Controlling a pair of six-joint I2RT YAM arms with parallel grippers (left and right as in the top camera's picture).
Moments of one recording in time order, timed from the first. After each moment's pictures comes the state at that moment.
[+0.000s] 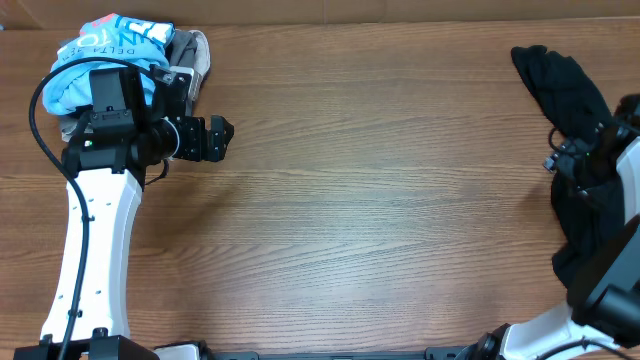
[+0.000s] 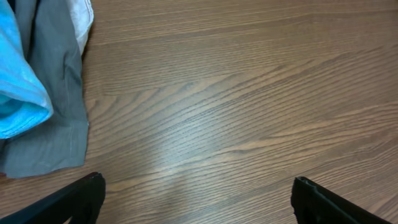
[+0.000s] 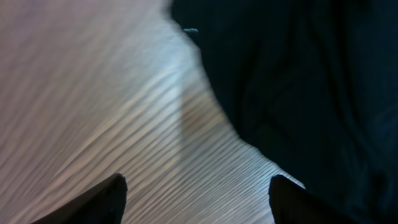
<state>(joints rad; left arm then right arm) 0.10 1.47 1.32 -0.79 0.39 0.16 -0.51 1.82 1.37 -0.94 -0.03 0.27</state>
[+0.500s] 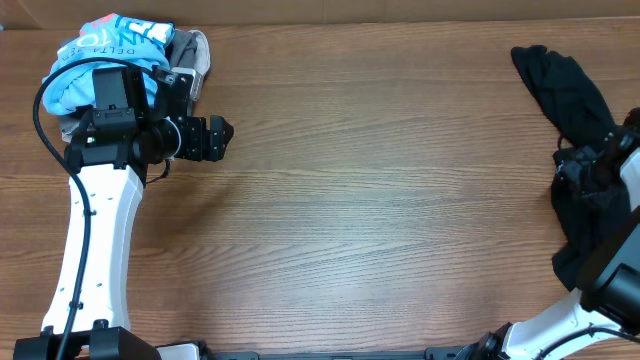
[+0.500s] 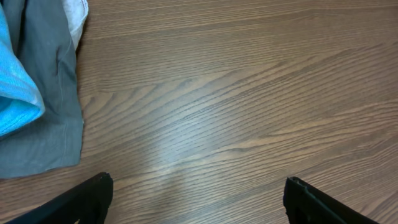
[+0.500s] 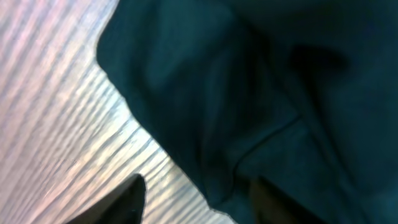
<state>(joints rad) 0.10 1.49 1.32 -0.79 0.40 0.16 -0.58 1.91 1.31 -0.76 -0.03 0.28</state>
